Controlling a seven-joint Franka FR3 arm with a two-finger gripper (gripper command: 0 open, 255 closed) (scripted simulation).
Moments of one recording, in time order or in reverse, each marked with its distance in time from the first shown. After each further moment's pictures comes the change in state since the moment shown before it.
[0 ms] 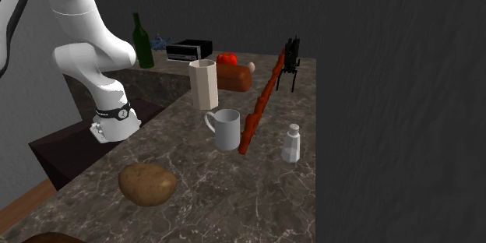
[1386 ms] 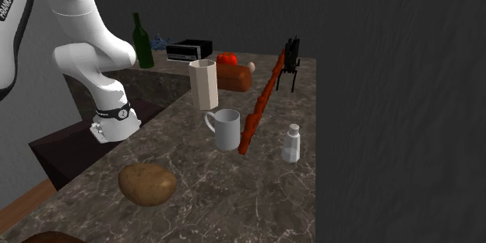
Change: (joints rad) arm -0.001 0.015 0.002 -0.027 0.005 0.043 -0.004
